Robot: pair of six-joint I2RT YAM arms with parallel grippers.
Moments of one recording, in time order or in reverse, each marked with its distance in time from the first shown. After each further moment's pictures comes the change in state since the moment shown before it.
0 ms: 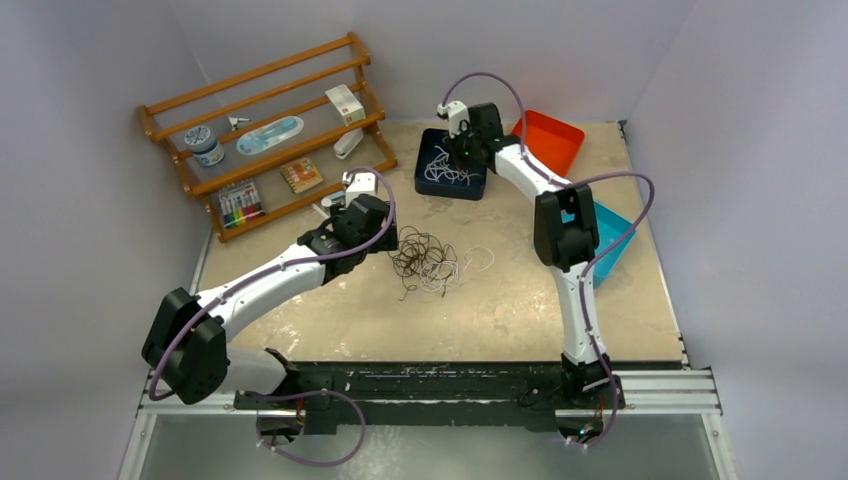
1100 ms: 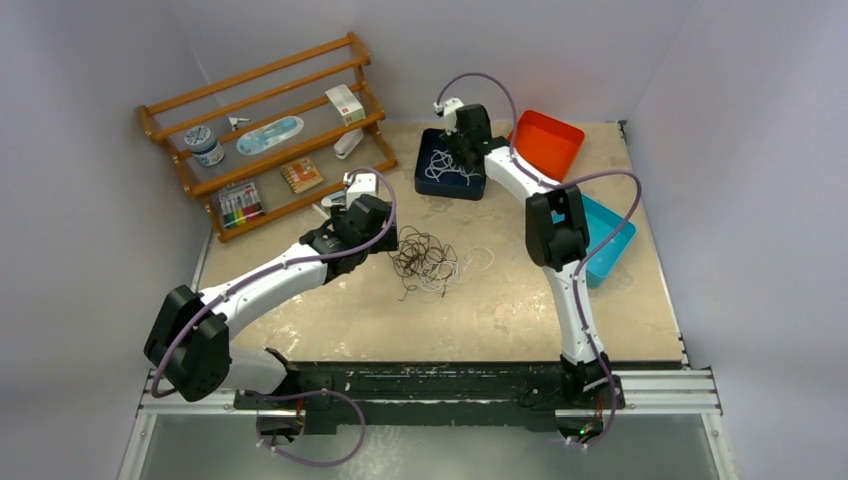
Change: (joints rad) left arm 0.000 0.013 0.000 -0.001 -0.010 0.000; right arm 0.047 0.053 0.054 0.059 0.383 0.012
